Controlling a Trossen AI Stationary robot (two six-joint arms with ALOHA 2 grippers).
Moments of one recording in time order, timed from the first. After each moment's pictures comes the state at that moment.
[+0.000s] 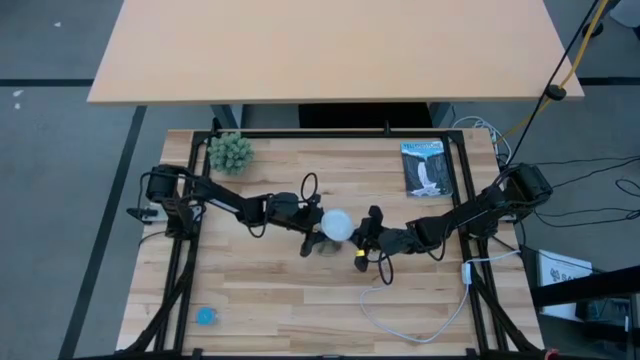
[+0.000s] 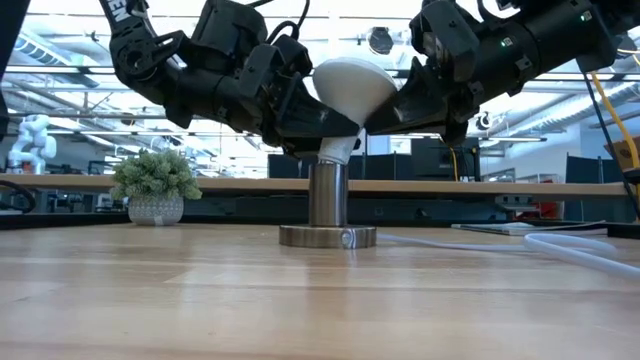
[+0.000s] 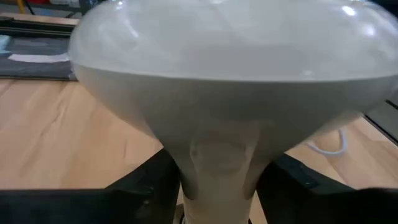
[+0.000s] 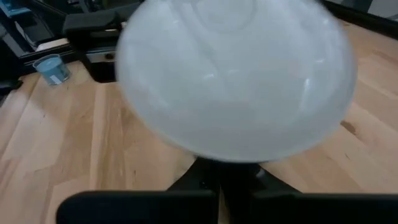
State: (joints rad) left arm 0.02 1.78 0.71 0.80 0.24 -0.05; right arm 0.31 1.56 0.66 0.45 0.51 0.45
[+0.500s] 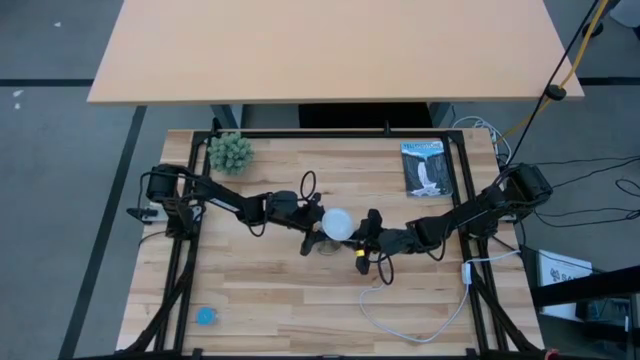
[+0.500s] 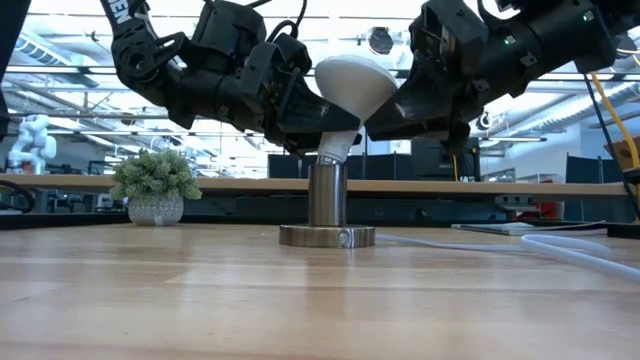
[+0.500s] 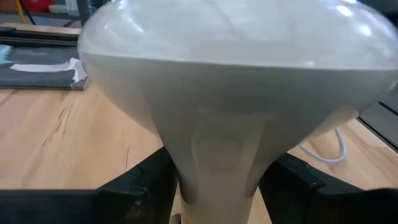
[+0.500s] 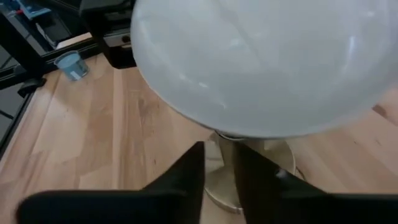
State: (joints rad) left arm 0.03 1.78 0.71 0.83 0.26 -0.05; right arm 0.31 1.56 0.66 0.44 0.44 0.52
